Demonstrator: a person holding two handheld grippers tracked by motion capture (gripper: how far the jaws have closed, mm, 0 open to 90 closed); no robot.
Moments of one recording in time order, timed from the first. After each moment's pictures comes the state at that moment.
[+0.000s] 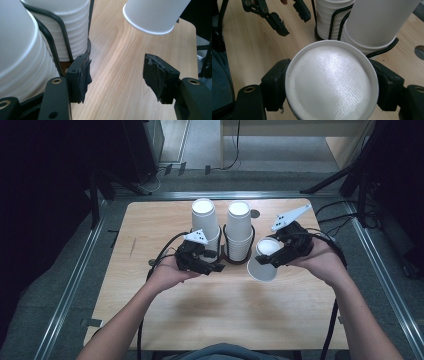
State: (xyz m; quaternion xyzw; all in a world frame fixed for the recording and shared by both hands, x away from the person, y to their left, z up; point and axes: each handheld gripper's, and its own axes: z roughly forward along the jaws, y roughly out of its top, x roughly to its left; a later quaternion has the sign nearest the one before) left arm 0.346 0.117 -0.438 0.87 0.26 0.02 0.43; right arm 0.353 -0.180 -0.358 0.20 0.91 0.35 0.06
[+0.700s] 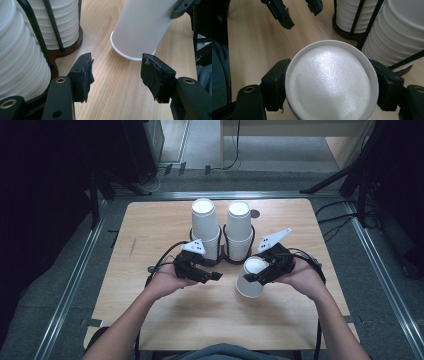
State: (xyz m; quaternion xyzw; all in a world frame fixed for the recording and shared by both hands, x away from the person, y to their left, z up) left arm 0.338 0.123 -0.463 0.87 0.24 0.00 0.43; right arm 0.346 -0.159 -0.428 0.18 0.92 0.36 0.02
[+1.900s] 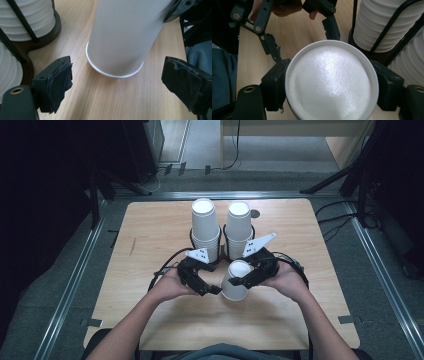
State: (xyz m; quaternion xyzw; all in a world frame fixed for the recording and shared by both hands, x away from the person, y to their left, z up) left arm 0.336 0.116 -0.484 0.89 0.18 -0.04 0.41; right arm 0.342 -0.124 -0.443 0.15 0.91 0.40 0.00
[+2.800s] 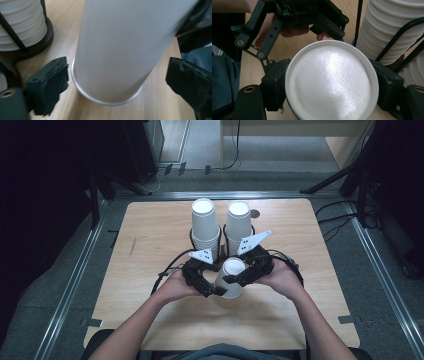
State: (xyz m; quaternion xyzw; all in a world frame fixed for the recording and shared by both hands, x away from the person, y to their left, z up) left arm 0.338 0.105 -0.492 0.88 0.18 -0.06 0.44; right arm 0.343 -0.110 -0.434 0.14 0.90 0.41 0.00
